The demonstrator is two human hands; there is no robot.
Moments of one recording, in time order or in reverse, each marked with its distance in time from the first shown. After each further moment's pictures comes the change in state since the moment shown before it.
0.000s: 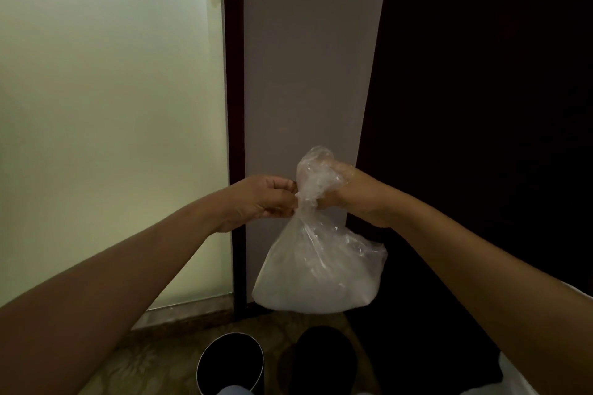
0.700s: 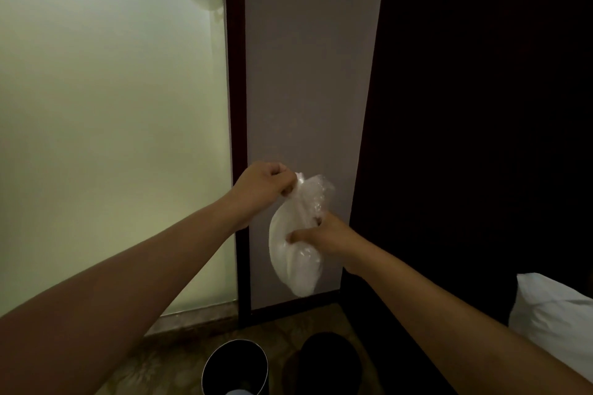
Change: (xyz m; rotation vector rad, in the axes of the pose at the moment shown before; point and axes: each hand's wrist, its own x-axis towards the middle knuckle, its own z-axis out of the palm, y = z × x) left_hand 0.004 0.025 0.019 0.247 0.512 0.142; right_hand 0.009 0.054 0.056 -0.031 0.217 0.308
